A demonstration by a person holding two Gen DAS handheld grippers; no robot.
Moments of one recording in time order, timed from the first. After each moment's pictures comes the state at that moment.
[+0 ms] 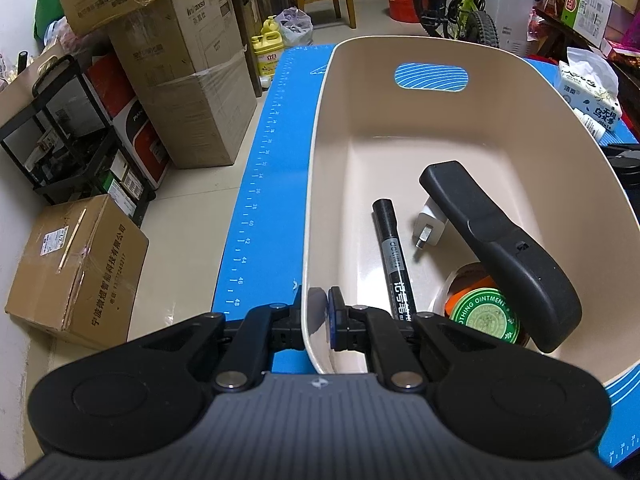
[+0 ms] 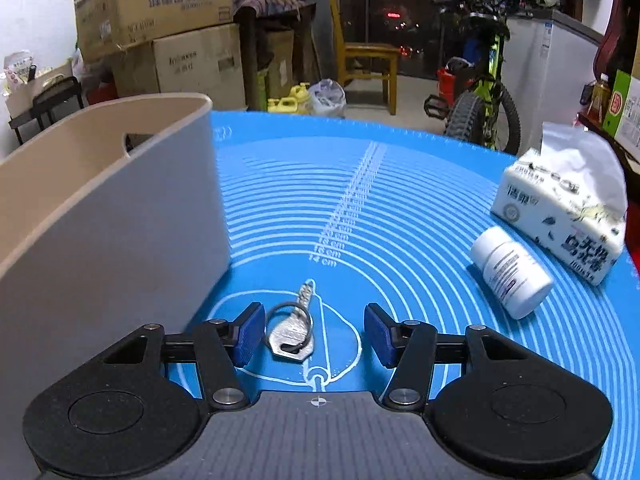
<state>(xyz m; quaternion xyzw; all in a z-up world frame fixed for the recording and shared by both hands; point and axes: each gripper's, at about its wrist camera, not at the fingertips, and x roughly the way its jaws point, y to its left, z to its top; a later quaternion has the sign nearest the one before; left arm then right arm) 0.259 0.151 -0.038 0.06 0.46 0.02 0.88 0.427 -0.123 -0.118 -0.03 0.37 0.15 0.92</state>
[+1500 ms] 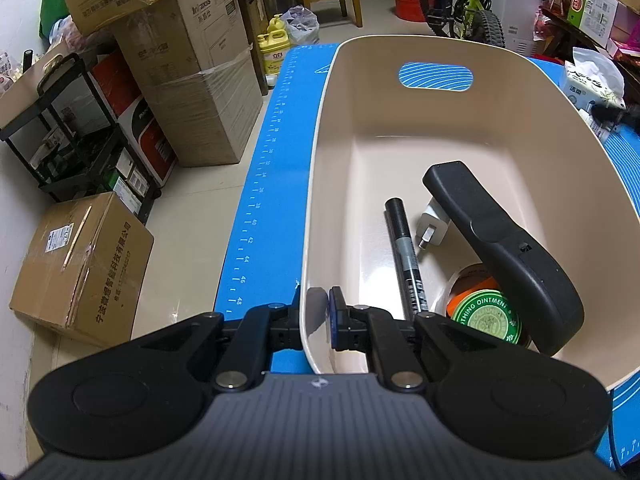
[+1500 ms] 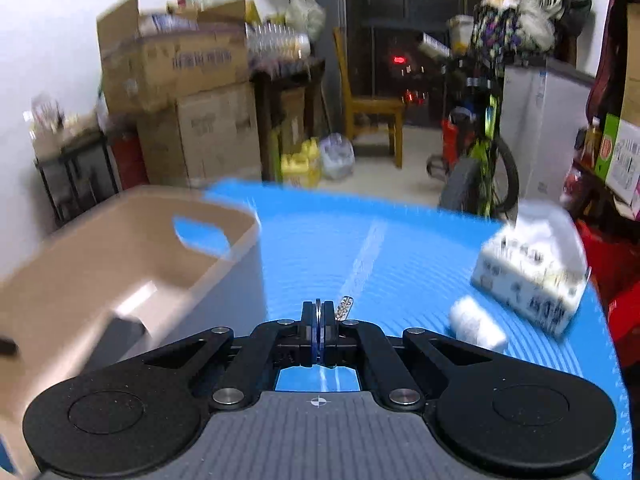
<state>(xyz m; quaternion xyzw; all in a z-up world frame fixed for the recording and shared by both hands) 0.260 0.147 -0.038 0.06 0.46 0.03 0.88 0.378 -0.136 -0.031 -0.01 0.28 0.18 0.94</state>
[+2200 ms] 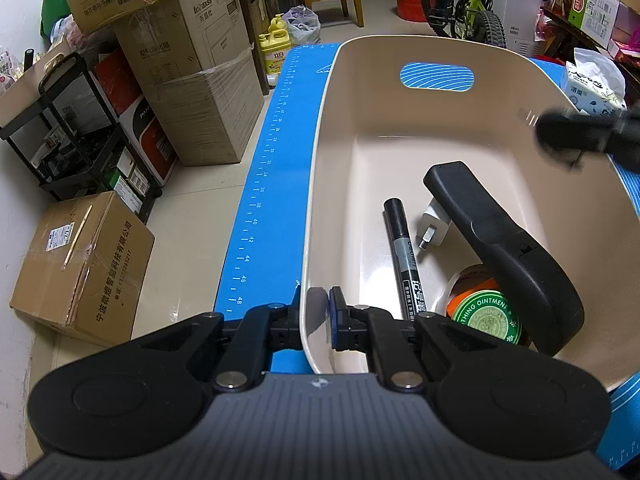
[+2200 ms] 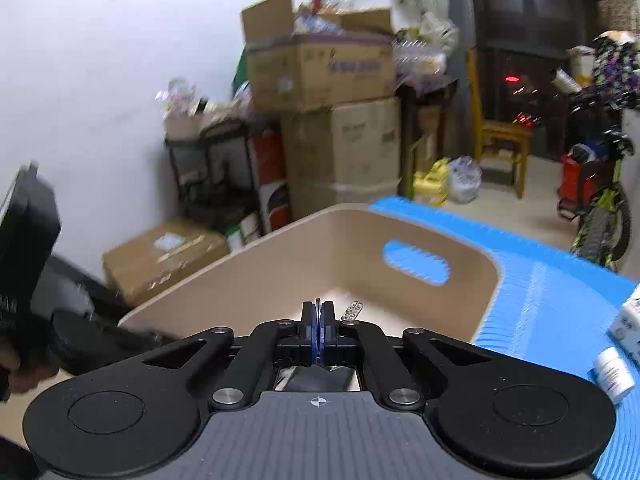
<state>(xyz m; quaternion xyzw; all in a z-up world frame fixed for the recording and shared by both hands) 0.260 0.147 -0.037 0.06 0.46 0.04 0.88 0.323 -0.034 -0.005 -0.05 0.28 0.35 0.89</state>
